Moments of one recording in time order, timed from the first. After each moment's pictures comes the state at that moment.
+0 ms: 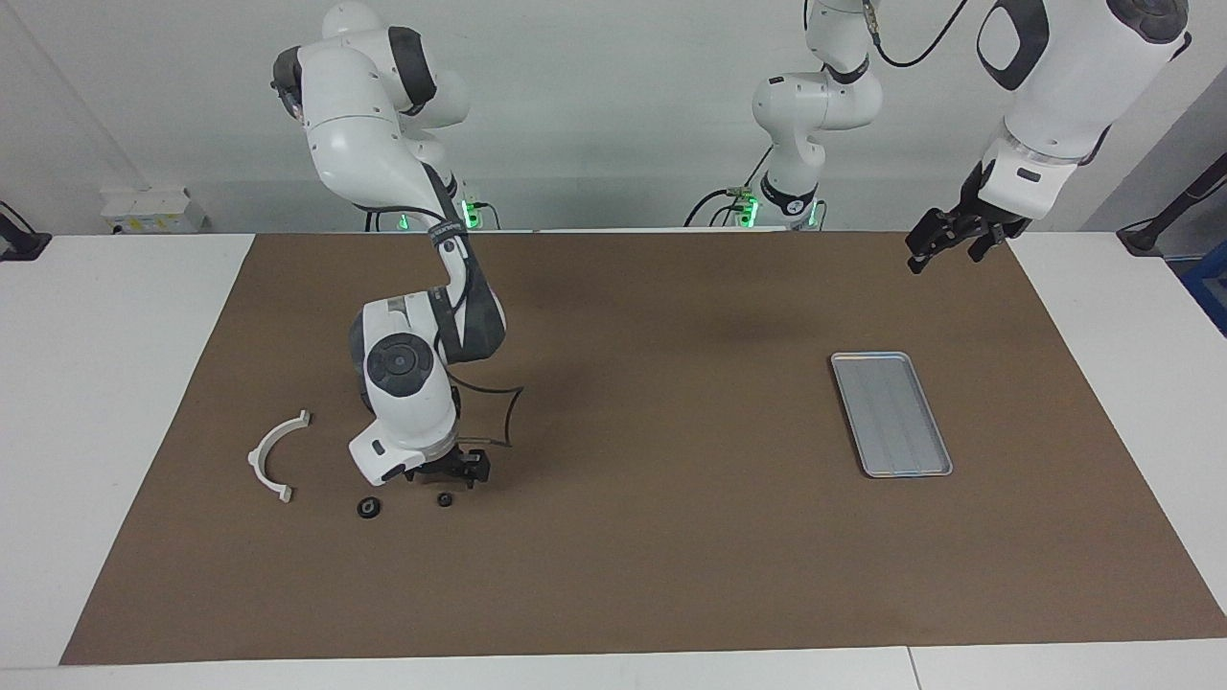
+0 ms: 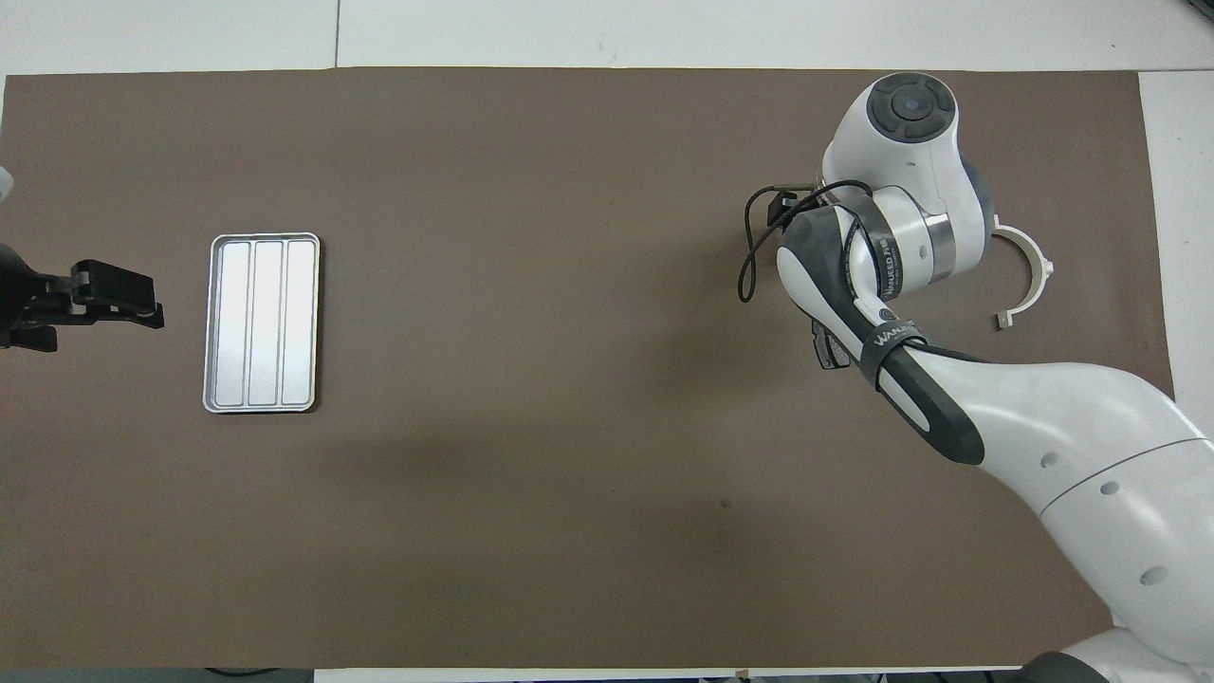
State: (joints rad) left arm -0.03 -0.05 -0.01 -1.68 -0.01 1.58 -0.18; right arm 0.08 0.66 0.14 -1.46 -0.22 2.08 0.43
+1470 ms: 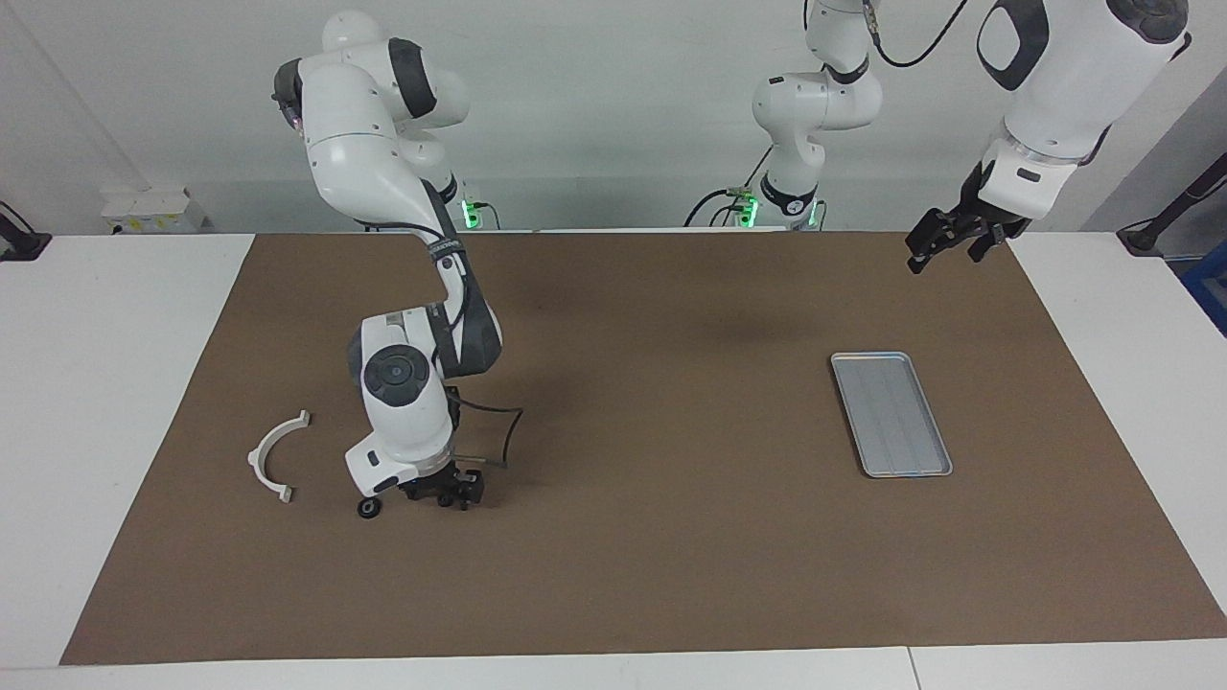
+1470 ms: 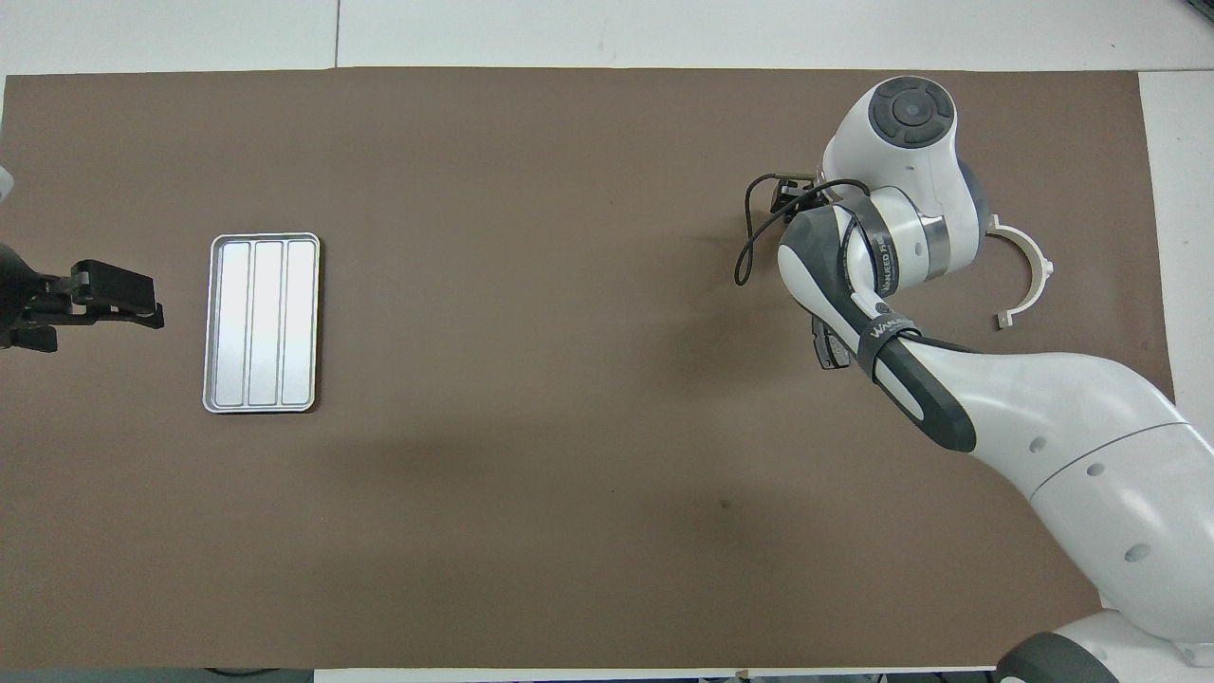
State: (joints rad) left arm -0.03 -0.05 -0.01 -1.68 -0.01 1.58 -0.18; right arm 0.07 0.70 0.14 -1.44 -0.22 2.15 0.51
